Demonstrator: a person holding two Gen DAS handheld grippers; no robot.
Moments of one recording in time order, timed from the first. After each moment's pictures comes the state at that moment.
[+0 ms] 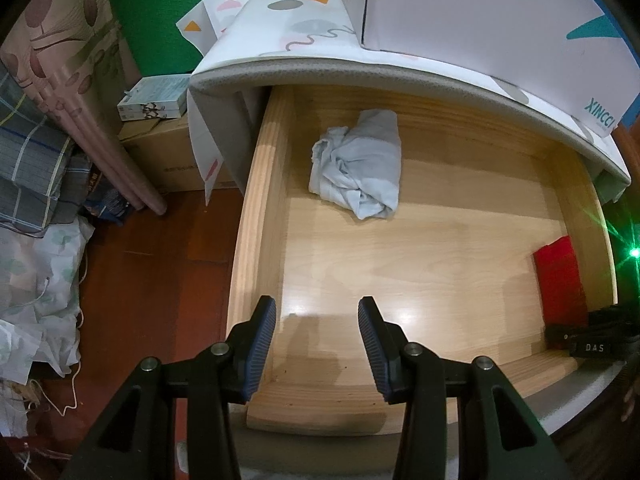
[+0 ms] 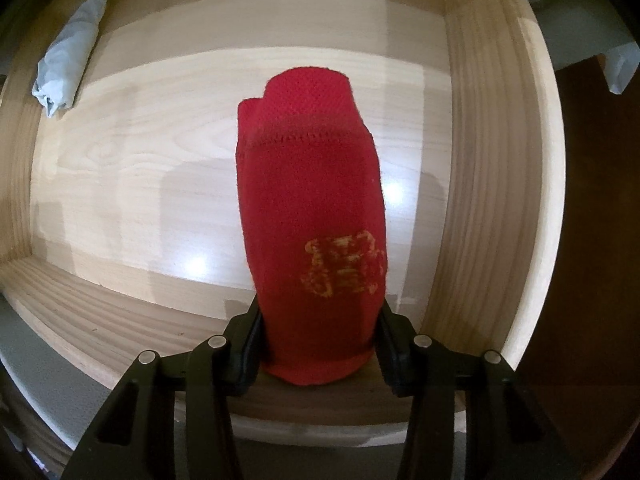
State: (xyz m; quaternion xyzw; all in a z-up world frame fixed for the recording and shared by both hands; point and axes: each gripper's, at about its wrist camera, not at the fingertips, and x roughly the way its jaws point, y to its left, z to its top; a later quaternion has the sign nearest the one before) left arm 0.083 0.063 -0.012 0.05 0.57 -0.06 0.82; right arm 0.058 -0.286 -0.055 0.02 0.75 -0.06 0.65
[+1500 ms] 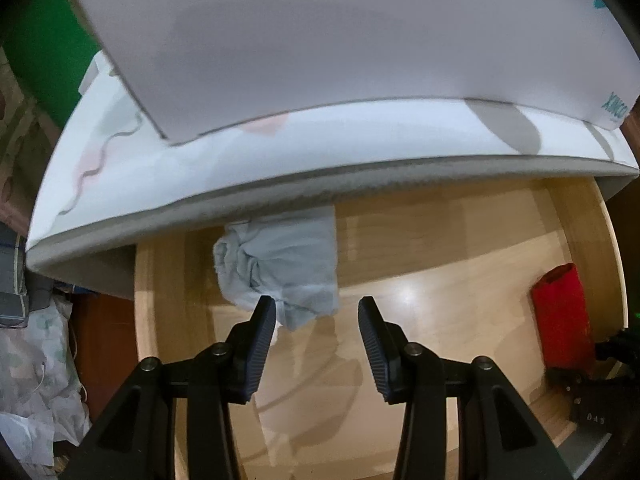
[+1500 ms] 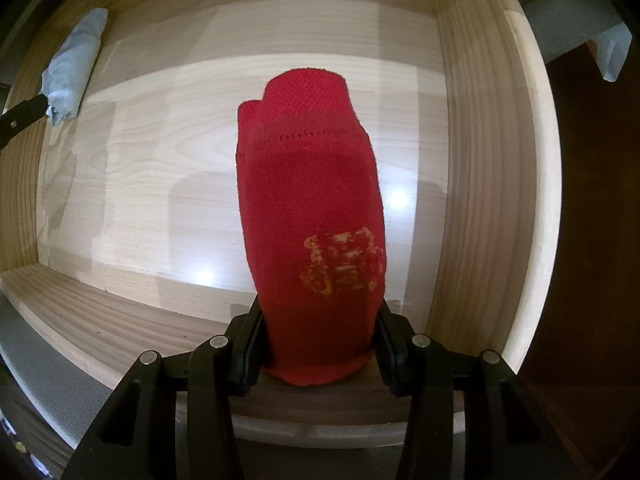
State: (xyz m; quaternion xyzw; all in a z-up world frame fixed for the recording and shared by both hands) left arm 0.165 -0.010 -0.037 0.12 0.56 -0.14 0.81; right arm 0.059 -0.293 -0.061 0.03 0.74 -0.06 0.66
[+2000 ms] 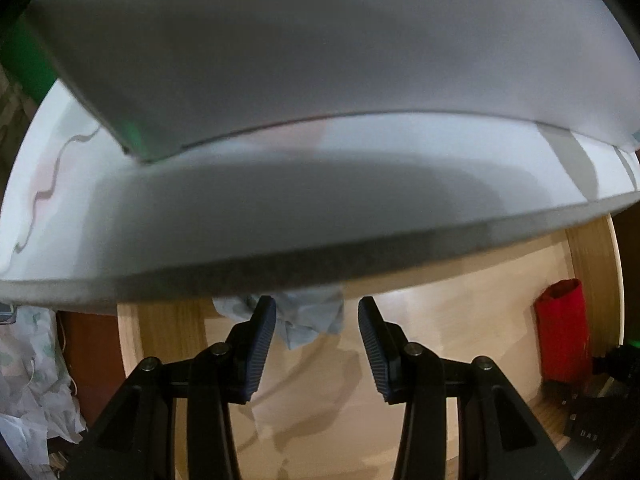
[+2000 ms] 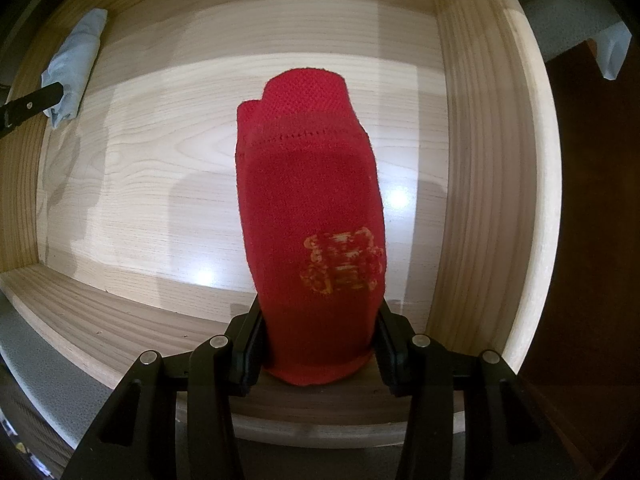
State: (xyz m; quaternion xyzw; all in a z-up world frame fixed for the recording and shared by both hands) left arm 0.196 -0.006 -0.049 0.10 0.59 -0.14 0.79; right arm 0.064 -0.290 -0.064 0.03 0.74 -0.06 0.66
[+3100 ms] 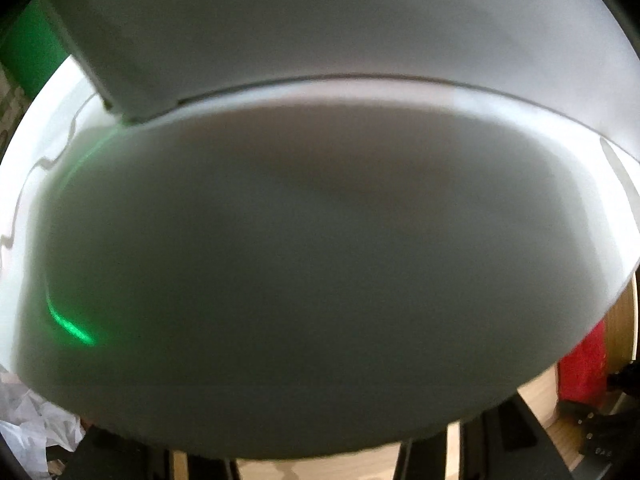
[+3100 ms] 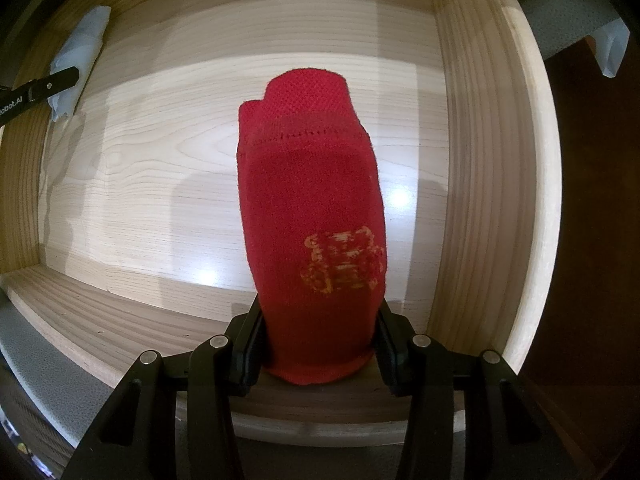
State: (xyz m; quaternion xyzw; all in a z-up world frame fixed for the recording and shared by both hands) left arm 0.225 0.000 -0.065 0.10 0.57 -0.14 0.81; right arm 0.064 -0.290 -0.066 0.04 0.74 -0.06 0.66
